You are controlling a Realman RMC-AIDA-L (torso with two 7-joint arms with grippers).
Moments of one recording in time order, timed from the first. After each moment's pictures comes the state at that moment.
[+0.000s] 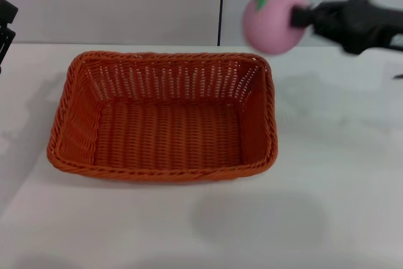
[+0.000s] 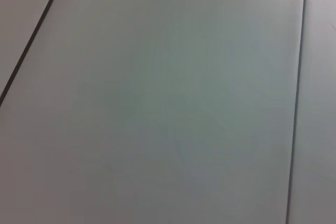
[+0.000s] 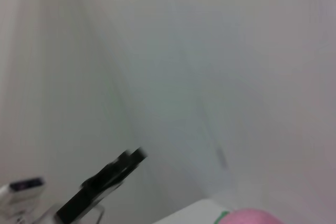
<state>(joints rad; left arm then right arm) -0.31 -2.06 0.41 0.14 1.26 1.79 -0.76 0.56 2.03 -0.83 -0.80 -1.66 -1.64 1.64</state>
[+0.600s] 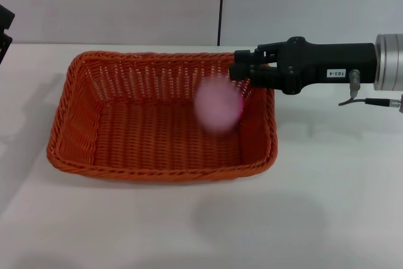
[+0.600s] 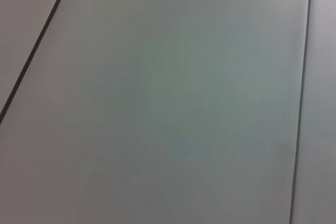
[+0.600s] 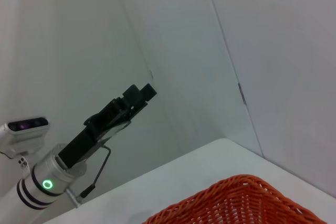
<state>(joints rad) -0.30 -2.06 0.41 0.14 1.26 1.79 -0.76 0.66 2.04 -0.99 -0.65 -1.71 -1.52 1.59</state>
